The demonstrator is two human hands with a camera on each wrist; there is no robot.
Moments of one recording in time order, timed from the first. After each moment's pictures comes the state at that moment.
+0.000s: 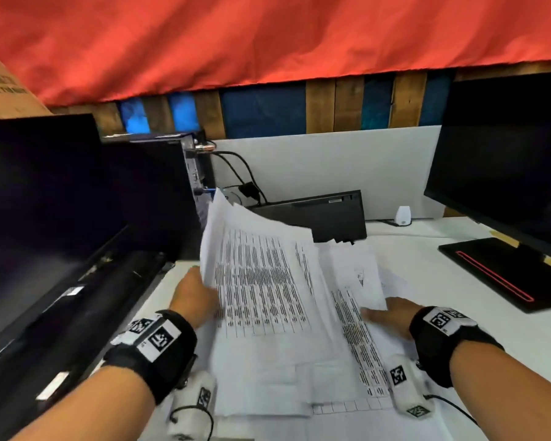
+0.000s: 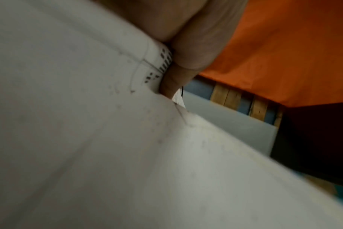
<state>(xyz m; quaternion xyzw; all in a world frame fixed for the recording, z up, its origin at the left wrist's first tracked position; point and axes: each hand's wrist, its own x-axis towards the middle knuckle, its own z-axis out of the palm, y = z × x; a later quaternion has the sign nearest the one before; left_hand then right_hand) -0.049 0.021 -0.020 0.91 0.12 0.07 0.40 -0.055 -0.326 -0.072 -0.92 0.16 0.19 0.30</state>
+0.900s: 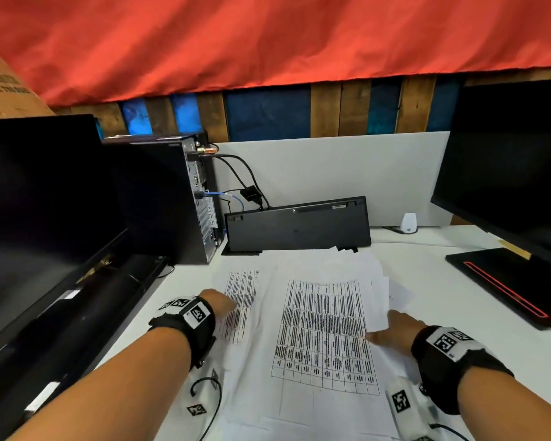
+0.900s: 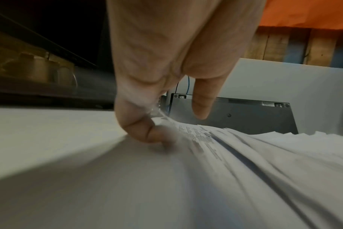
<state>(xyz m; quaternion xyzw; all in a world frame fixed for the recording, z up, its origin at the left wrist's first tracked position) -0.007 0.000 -0.032 0.95 0.15 -0.15 0.22 -0.036 -0.324 -0.096 -0.96 0.16 0.16 0.18</state>
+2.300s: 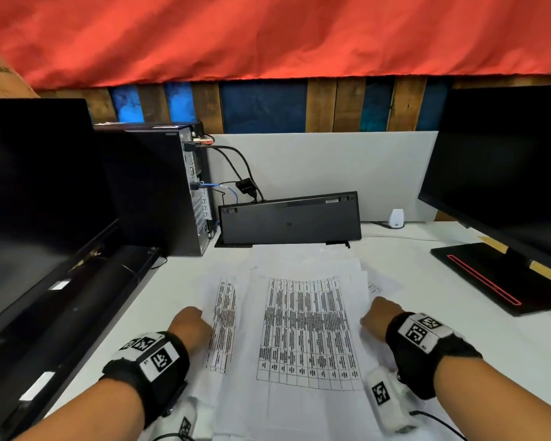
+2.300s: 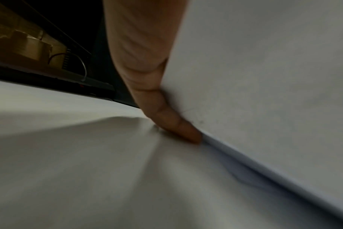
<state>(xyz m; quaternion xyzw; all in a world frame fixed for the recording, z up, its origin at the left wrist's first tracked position) -0.036 0.042 -0.086 0.92 0.16 -0.10 0.34 -0.054 -0.284 -0.068 -0.95 0.24 0.13 0.18</state>
